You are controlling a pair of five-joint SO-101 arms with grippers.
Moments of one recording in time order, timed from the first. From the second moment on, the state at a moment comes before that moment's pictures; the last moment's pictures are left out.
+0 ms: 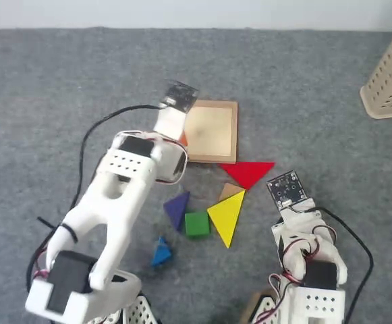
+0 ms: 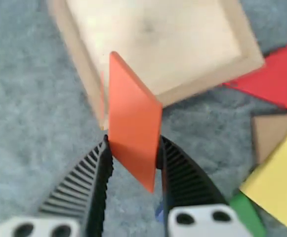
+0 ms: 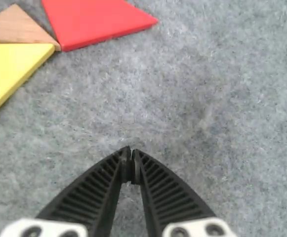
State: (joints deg) left arm 8.4 -9.6 36.3 53.9 -1.7; right arm 1.2 -103.3 95.4 68.7 29.0
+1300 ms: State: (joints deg) left arm 22.2 -12.8 34.5 52.8 -3.9; right arm 1.2 -103.3 95.4 68.7 29.0
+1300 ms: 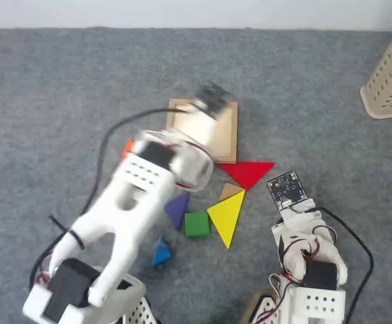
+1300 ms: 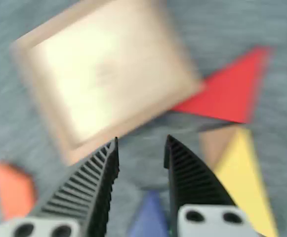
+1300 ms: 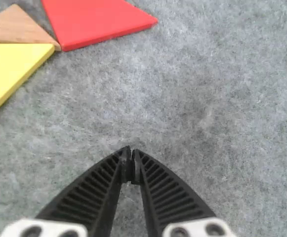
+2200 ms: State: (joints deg) left arm 17.1 -1.3 38.5 63.9 -7.8; right arm 1.2 -103.3 95.4 68.7 29.0
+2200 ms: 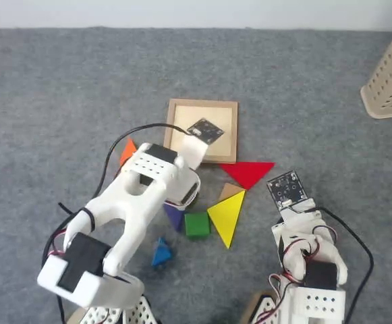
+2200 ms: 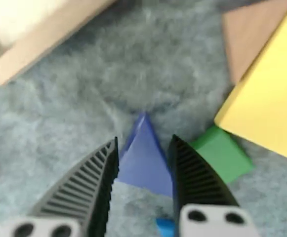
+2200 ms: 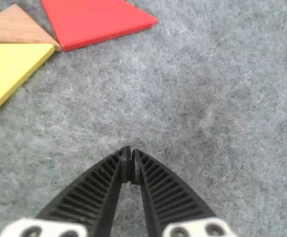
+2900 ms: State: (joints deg) left arm 1.4 -2.0 38.6 63.9 -7.4; right arm 1.2 -103.3 95.4 68.7 29.0
